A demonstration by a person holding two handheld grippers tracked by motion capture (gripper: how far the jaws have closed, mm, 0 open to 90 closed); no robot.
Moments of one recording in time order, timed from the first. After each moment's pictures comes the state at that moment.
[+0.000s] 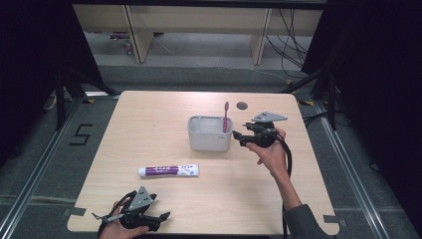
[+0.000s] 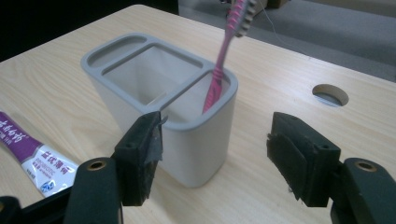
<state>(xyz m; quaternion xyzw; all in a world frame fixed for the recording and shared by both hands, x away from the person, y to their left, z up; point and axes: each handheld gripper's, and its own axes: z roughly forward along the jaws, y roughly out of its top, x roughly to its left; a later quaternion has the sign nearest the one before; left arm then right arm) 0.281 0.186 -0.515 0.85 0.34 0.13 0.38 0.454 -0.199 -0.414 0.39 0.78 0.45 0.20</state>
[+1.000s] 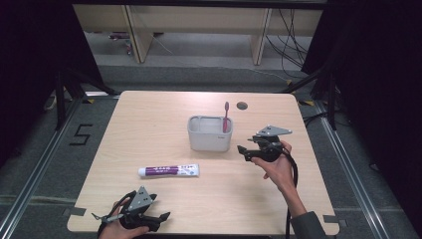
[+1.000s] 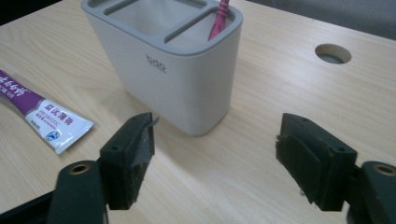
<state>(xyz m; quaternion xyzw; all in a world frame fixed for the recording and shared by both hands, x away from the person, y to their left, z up) 0.280 0.186 -0.515 0.85 0.34 0.14 0.38 0.425 -0.213 -0.435 0.41 0.79 0.42 0.18</state>
